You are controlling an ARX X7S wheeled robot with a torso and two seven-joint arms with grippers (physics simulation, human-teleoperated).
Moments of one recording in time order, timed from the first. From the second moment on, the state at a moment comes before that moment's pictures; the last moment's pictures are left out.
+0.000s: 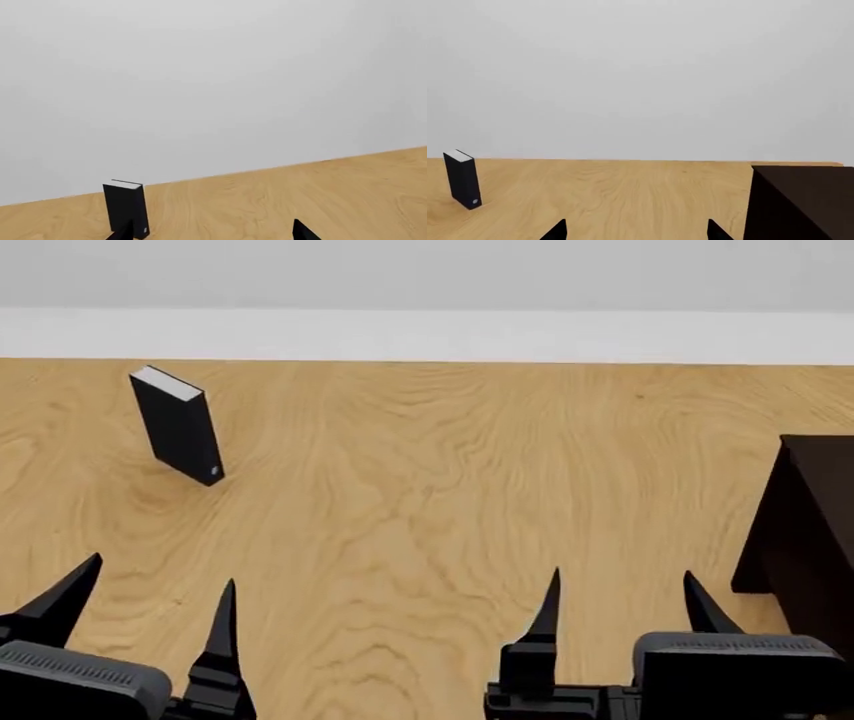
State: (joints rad) left arm -0.14 -0.16 0.18 0.42 -0.08 -0.36 -0.07; right arm 0.16 0.17 0.01 -0.53 0.19 0.59 0.10
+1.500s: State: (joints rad) left arm -0.09 -0.22 0.08 0.57 -0.25 -0.39 -0.11; right arm 1.01 0.47 -0.50 -0.08 2.15 1.27 1.47
